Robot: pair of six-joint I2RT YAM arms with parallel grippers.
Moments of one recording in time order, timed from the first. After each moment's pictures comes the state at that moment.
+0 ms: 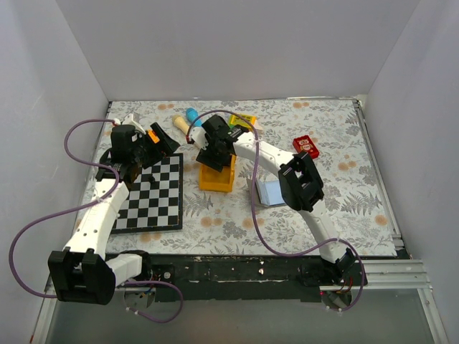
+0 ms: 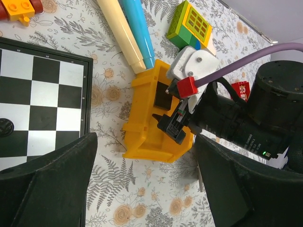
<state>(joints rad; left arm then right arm) -0.08 1.15 0.98 -0.36 0.22 -0.61 0.81 2.33 2.05 -0.71 -0.01 -0.47</state>
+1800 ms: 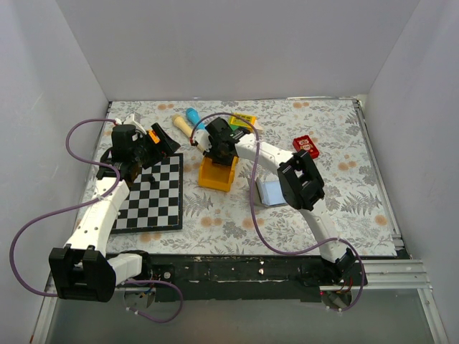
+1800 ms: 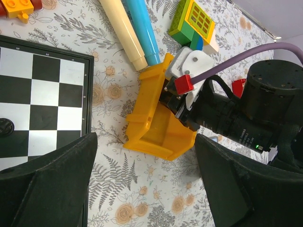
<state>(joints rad) -0.07 1.17 0.98 -0.36 0.23 -0.59 0.78 2.34 1.98 -0.66 -0.02 -0.47</state>
